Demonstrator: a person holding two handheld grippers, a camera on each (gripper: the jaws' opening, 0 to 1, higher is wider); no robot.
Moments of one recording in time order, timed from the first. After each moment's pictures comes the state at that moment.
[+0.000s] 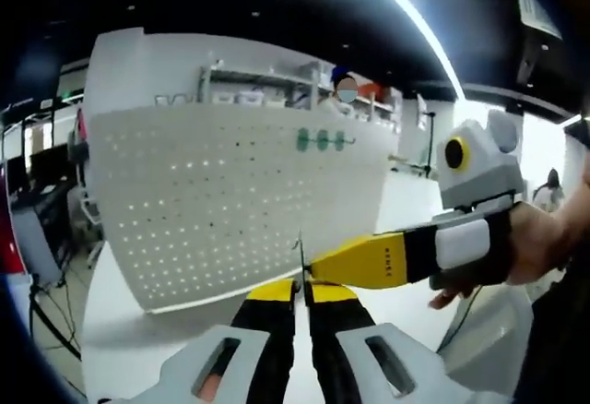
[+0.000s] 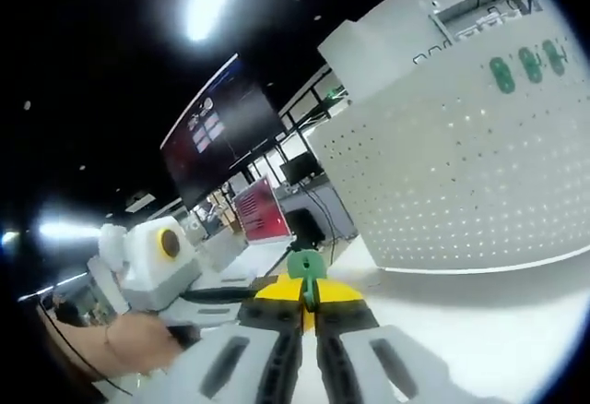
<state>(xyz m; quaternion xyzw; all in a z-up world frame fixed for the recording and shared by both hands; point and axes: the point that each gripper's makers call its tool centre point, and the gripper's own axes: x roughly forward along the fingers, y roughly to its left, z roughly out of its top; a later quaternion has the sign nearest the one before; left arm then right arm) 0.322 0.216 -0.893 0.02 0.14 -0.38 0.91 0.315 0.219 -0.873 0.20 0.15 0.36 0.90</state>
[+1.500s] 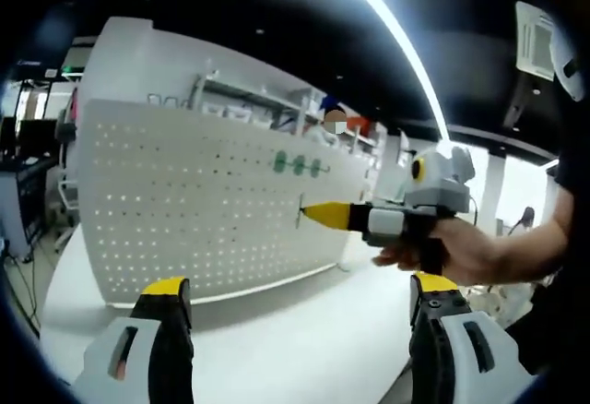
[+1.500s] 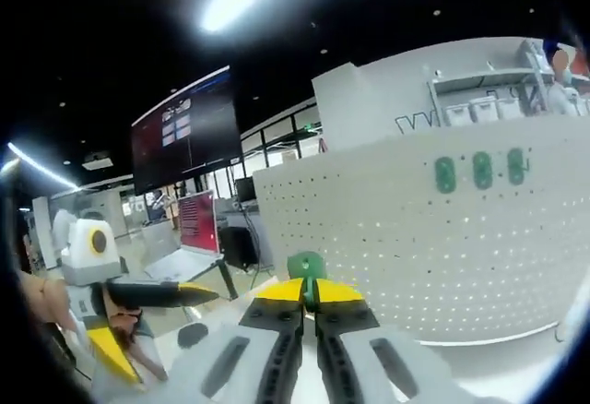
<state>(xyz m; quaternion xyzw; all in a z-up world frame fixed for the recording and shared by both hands) 0.300 0.201 -0.878 -0.07 0.11 -0.43 0.89 0.365 0.119 -0.849 0.08 0.05 0.25 0.96</state>
